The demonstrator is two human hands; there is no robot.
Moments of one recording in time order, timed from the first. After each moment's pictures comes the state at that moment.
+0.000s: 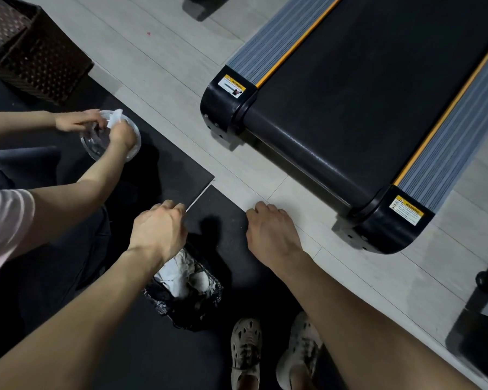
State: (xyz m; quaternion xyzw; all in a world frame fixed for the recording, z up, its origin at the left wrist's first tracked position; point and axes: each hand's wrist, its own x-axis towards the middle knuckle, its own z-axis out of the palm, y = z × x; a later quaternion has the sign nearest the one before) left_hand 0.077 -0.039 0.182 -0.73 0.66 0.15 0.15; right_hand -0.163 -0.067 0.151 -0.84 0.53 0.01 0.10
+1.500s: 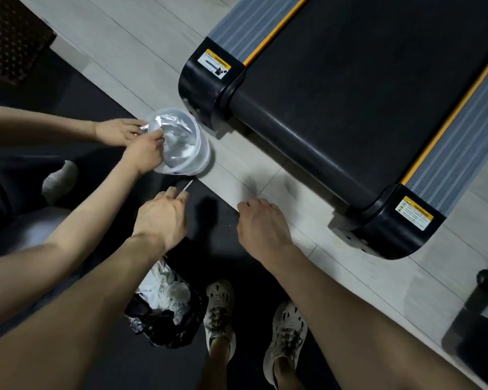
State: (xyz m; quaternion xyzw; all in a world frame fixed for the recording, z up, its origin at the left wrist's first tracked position) left_hand 0.052 -0.102 0.091 -0.70 0.67 0.18 0.16; right_hand -0.176 -0.114 0.087 -0.83 0.53 0.05 0.16
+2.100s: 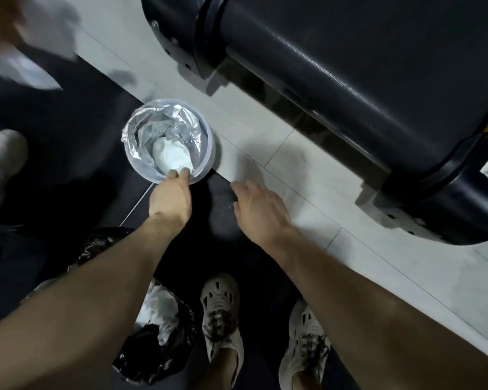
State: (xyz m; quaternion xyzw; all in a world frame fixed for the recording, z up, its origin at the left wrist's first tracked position) left_hand 0.046 -0.103 -0.134 -0.76 0.60 0.23 0.13; right_hand -0.166 -0.101 -0.093 -0.81 0.55 0.07 0.22
